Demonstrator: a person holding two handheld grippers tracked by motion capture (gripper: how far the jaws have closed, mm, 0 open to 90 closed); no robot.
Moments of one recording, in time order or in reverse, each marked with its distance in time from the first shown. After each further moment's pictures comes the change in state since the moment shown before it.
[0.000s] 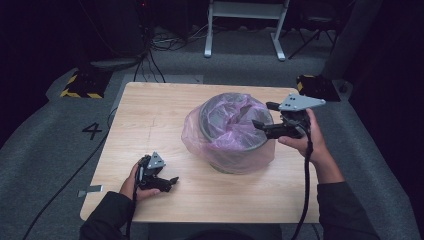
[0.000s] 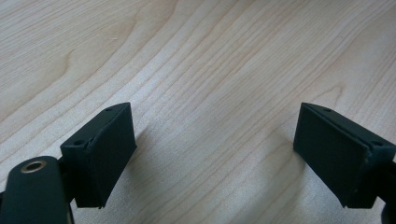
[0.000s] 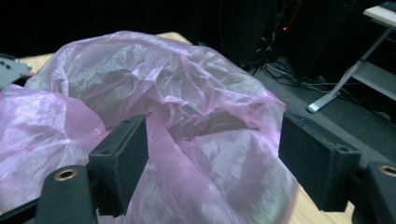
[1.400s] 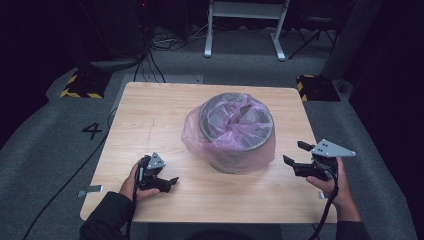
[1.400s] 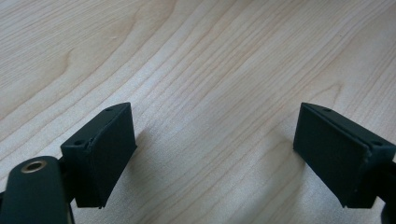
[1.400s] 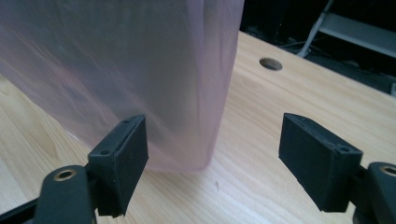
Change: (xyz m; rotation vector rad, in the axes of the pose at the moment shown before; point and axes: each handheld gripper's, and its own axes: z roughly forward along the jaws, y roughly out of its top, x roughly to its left) left arm 0.000 -0.001 -0.001 0.001 0.002 0.004; right arm 0.002 -0.147 -0.052 0.025 -0.120 0.146
